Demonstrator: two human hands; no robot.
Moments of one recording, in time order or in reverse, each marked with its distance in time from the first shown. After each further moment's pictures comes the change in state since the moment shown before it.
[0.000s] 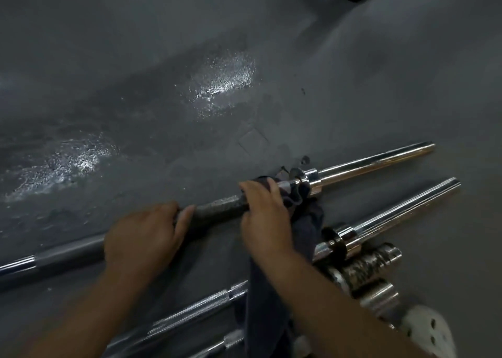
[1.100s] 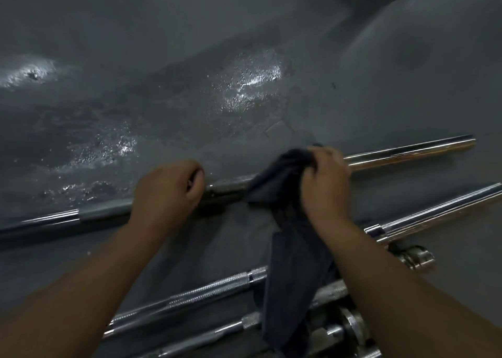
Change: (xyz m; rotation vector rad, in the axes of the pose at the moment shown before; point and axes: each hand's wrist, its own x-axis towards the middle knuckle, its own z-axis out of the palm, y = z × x) left_hand 0.016 -0.018 -0.020 -0.313 0.101 -0.082; right_hand 0.036 0.033 -0.032 -0.002 0.336 0.057
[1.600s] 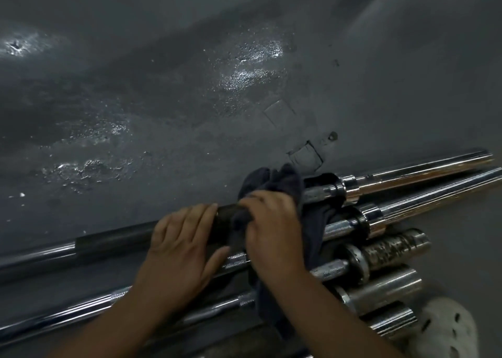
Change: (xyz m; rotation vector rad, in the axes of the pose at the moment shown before) left_hand -0.123 0.014 0.032 0.186 -0.207 0.194; right_hand -0.120 -0.041 0.014 -0.030 -0.262 -0.186
